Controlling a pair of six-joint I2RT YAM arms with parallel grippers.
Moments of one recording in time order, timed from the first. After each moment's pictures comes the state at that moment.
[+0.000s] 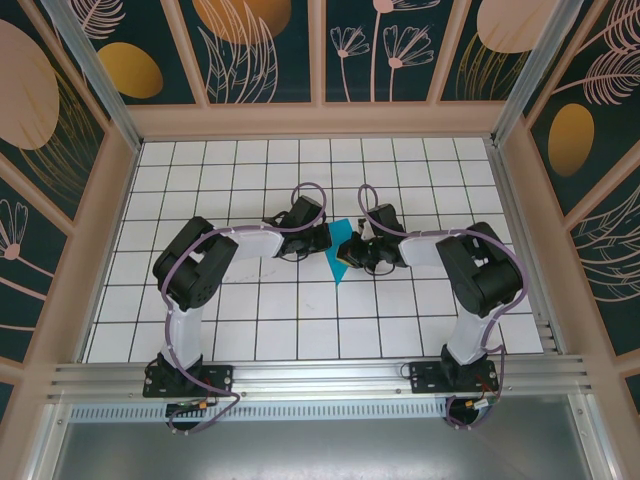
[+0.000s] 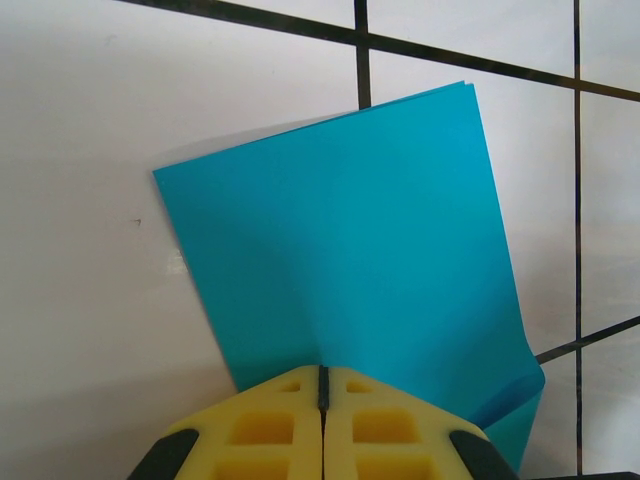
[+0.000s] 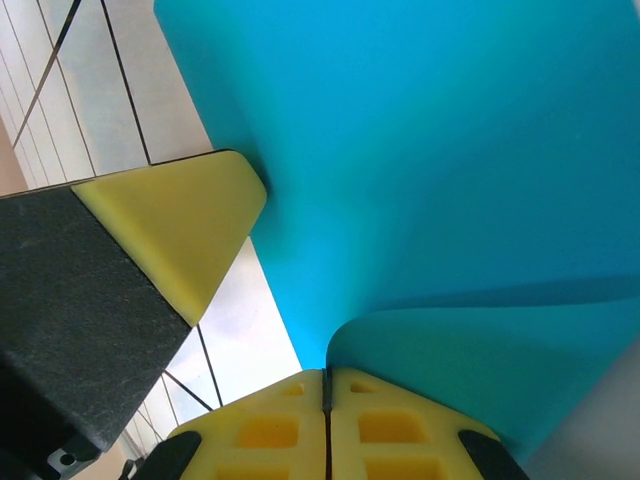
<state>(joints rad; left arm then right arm) -0.68 2.01 1.15 -0.04 0.16 -0.81 0.50 1.80 0.80 0.09 -0.57 0.91</state>
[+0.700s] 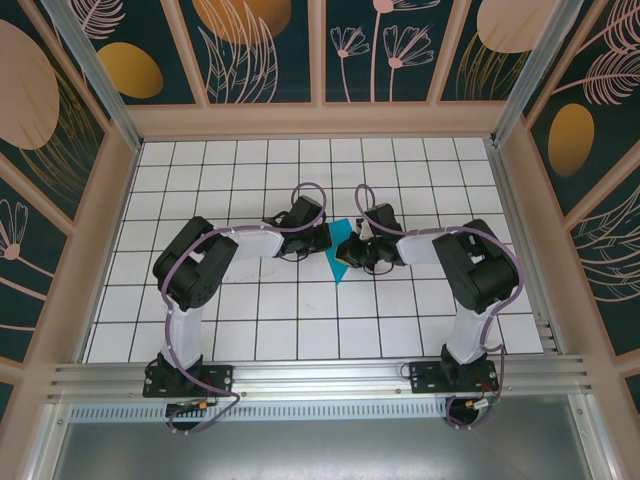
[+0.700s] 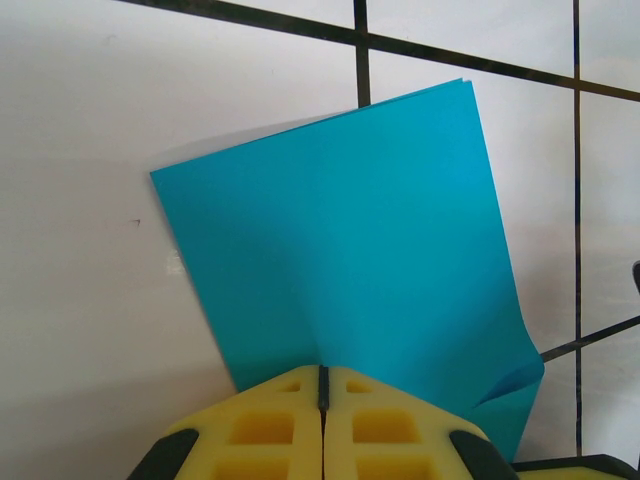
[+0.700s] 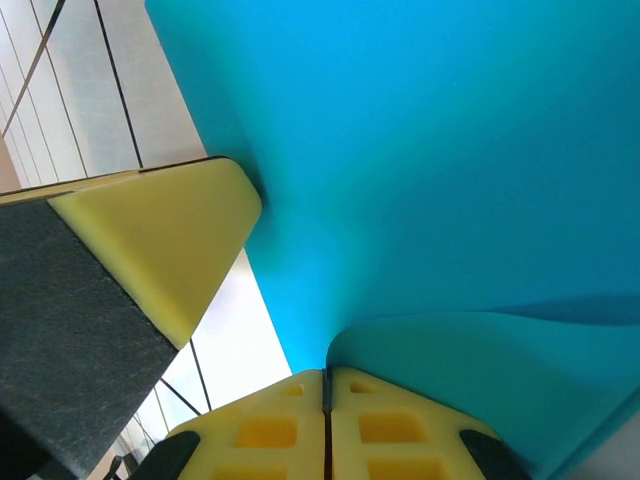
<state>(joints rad) -0.68 2.01 1.15 -0.04 0.16 -0.81 0.50 1.83 0.82 0.09 -0.58 0.88</state>
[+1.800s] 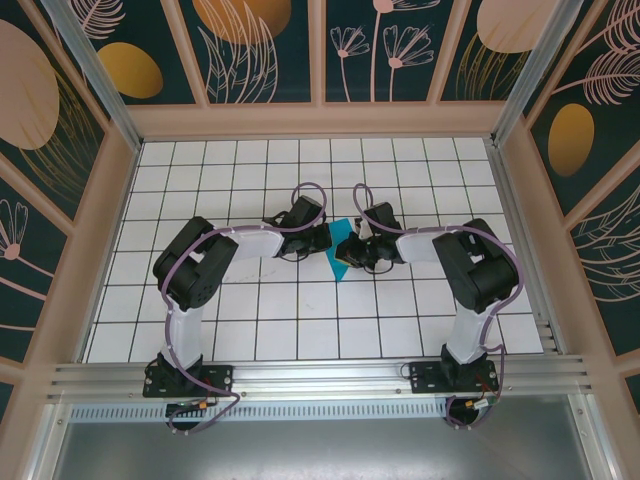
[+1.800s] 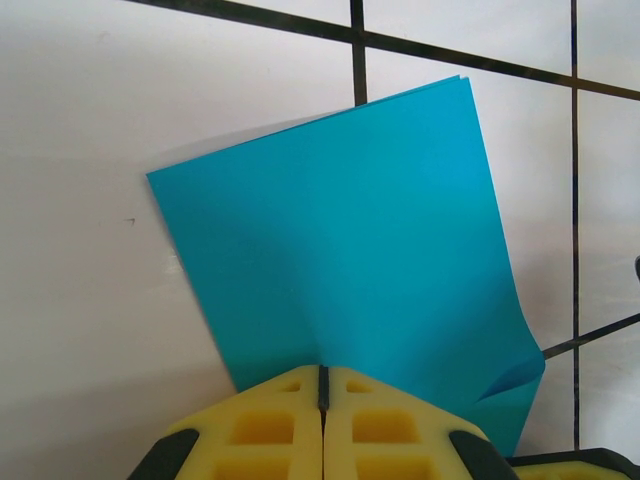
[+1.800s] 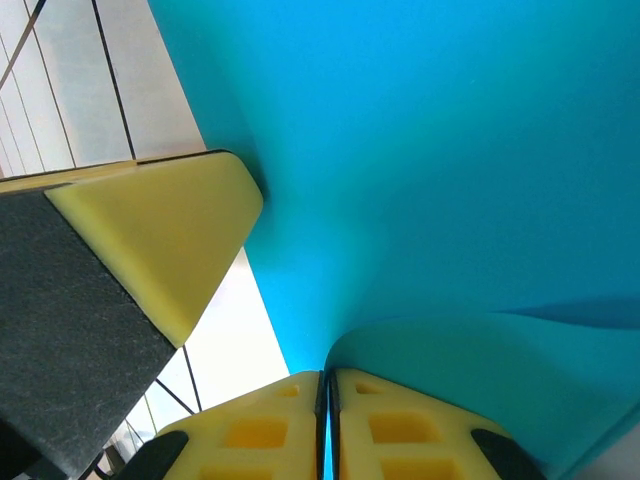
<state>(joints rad) -0.68 2.01 1.16 -0.04 0.16 -0.81 0.50 1.83 0.84 0.04 -0.58 0.82</state>
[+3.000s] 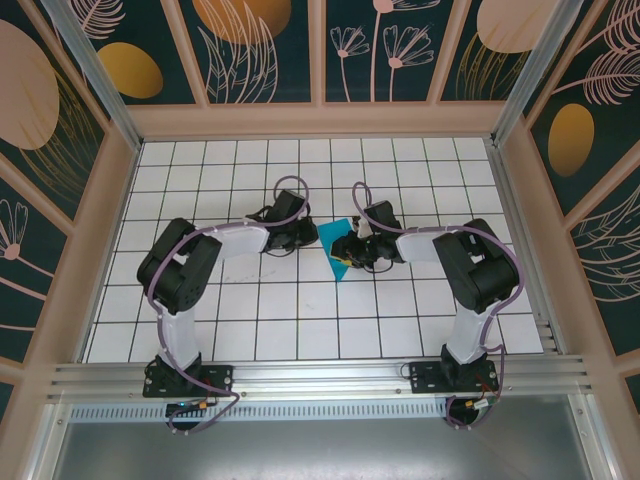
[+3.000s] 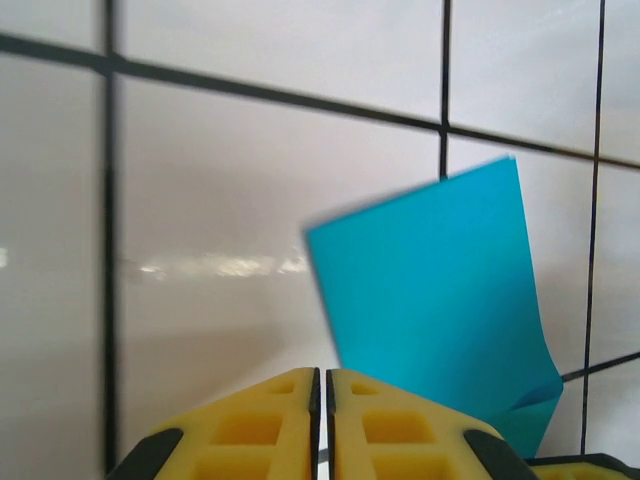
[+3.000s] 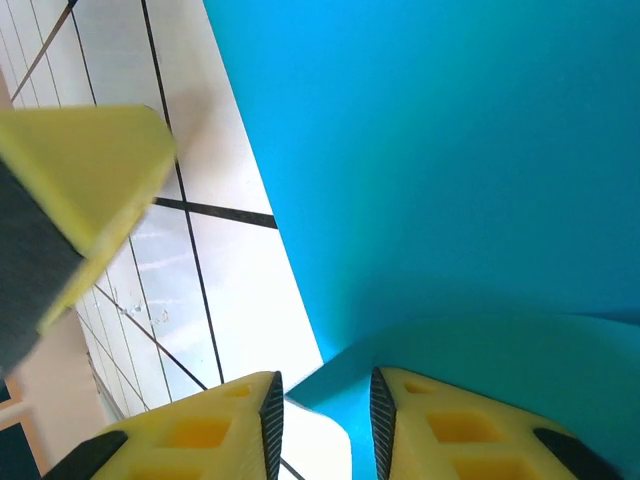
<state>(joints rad) -0.59 1.92 1.10 -0.08 0.16 -0.82 0.50 1.83 0.85 0.05 -0.62 0.81</state>
